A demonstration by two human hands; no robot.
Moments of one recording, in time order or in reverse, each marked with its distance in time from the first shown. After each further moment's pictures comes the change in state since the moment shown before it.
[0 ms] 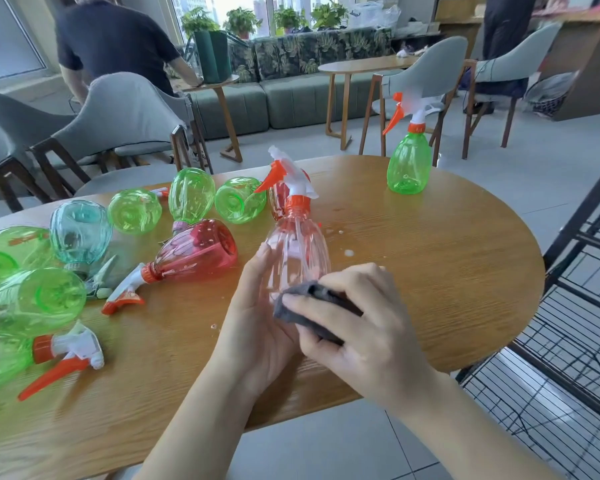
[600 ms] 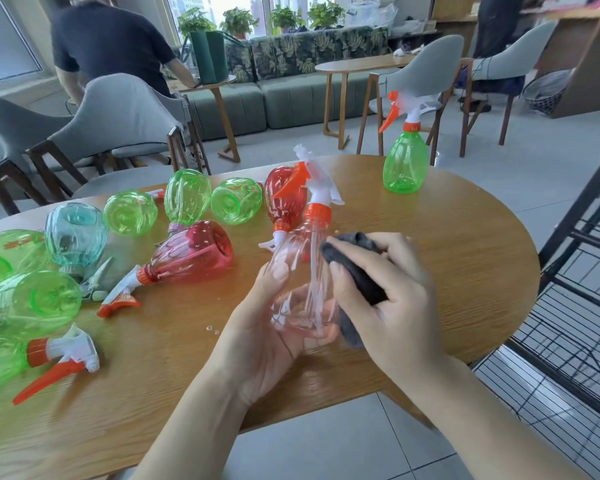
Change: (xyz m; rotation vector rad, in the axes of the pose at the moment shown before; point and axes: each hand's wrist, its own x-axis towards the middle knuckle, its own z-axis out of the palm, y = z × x) left_hand -0.004 -0.005 0.006 0.076 -0.047 0.045; right_hand 0.010 0.017 -0.011 0.166 0.089 0.375
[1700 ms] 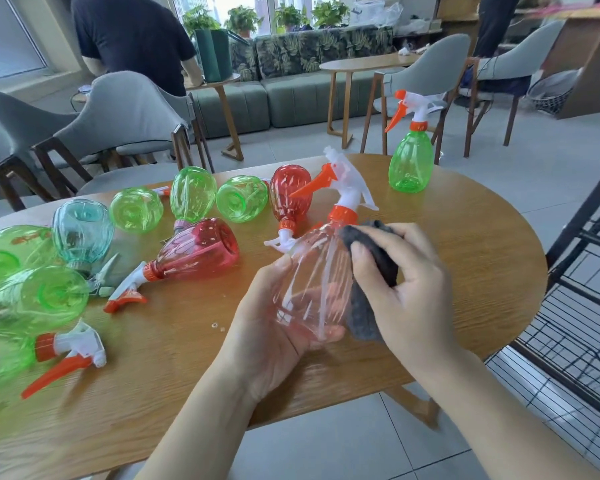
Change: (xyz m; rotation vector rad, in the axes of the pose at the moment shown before) left_hand 0.002 -0.001 0.003 0.035 0.054 -0.045; right_hand 0.007 0.005 -0.001 0.030 0.015 0.118
